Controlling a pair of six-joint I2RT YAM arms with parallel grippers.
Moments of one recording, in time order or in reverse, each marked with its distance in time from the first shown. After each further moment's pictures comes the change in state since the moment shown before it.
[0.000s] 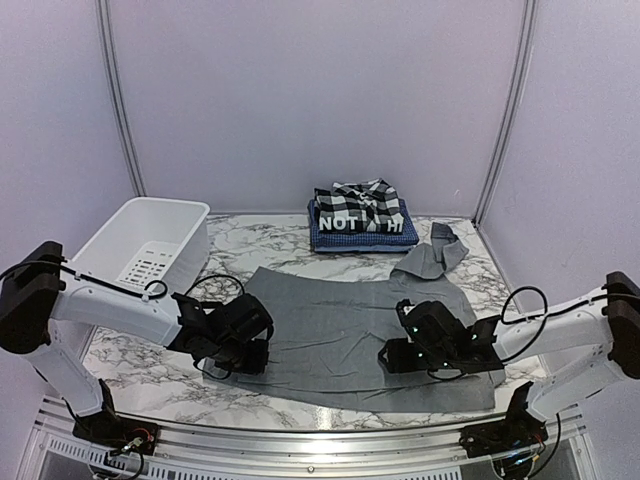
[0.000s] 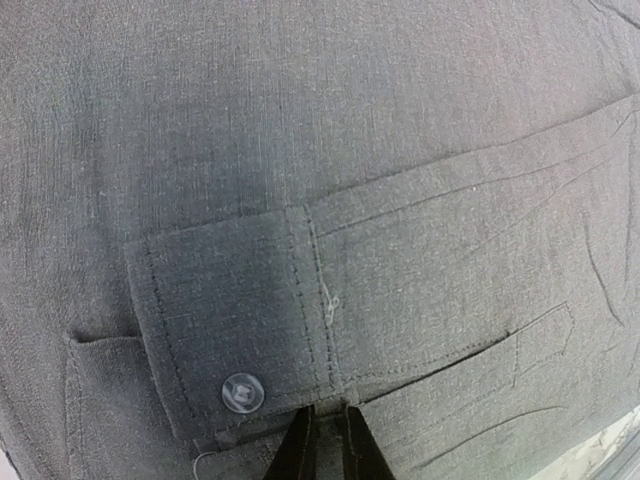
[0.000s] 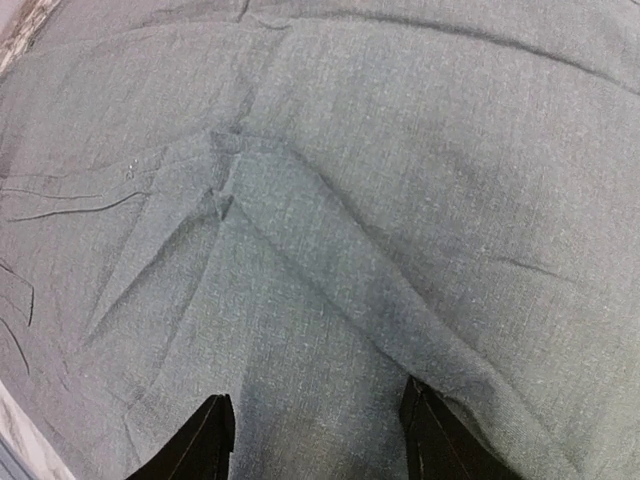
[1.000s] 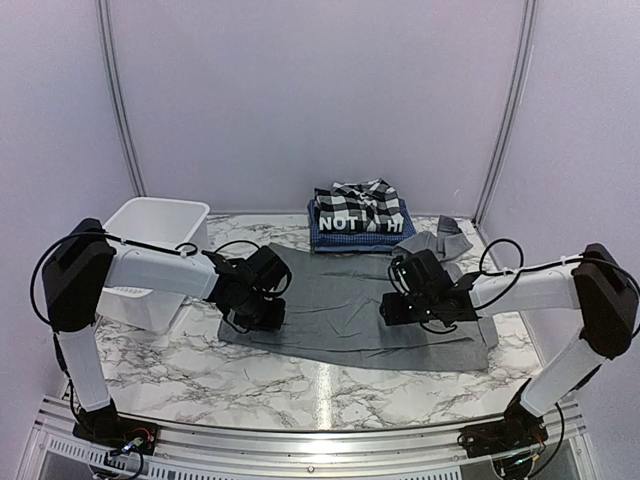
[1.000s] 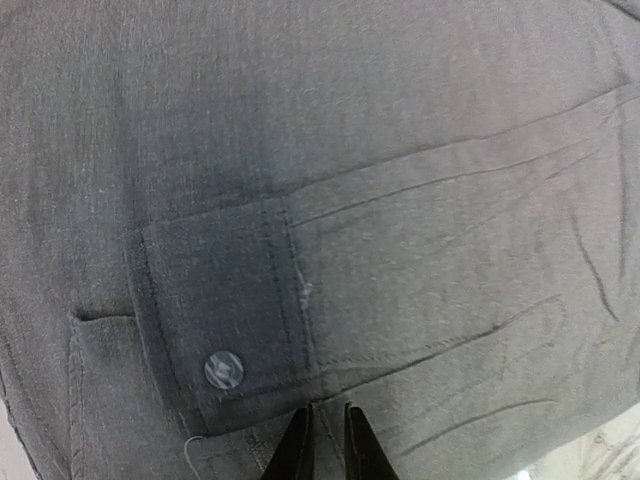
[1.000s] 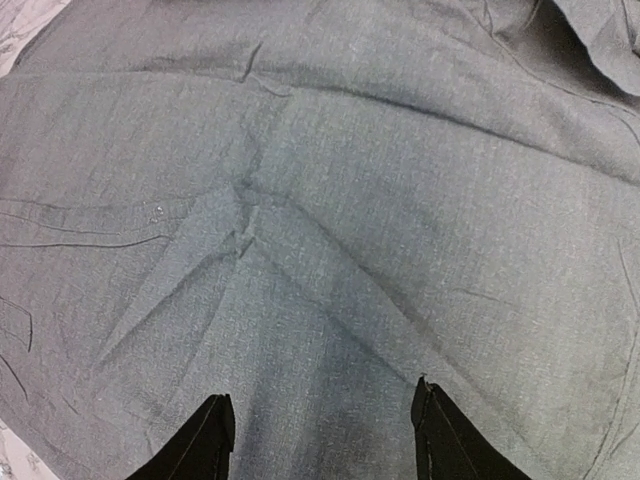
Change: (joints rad) left arm 0.193 0.232 0.355 -0.107 0.055 0.204; right arm -0.232 0.187 0.303 -0.095 0.031 -0.268
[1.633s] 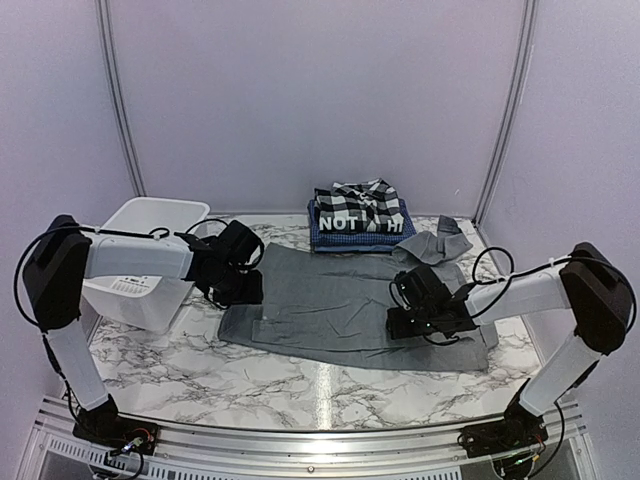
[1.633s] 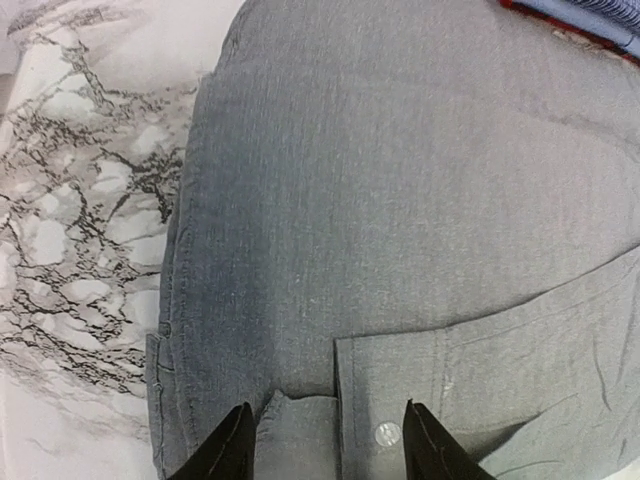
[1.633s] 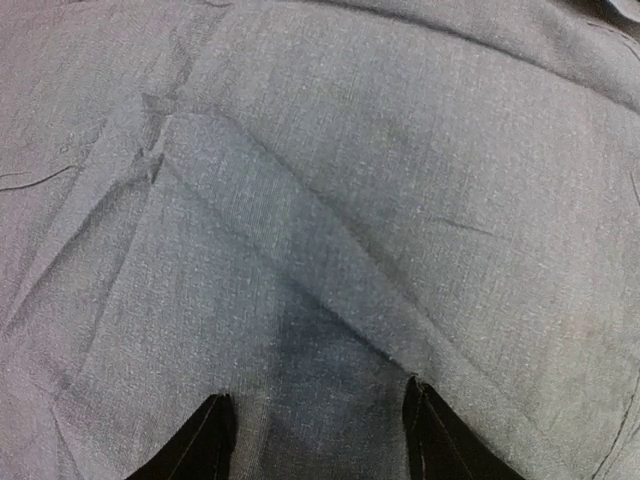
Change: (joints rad) left arm 0.150 -0.042 -0.007 0.003 -0.066 -0.006; right arm 0.000 0.058 -0.073 0.032 0.027 0.016
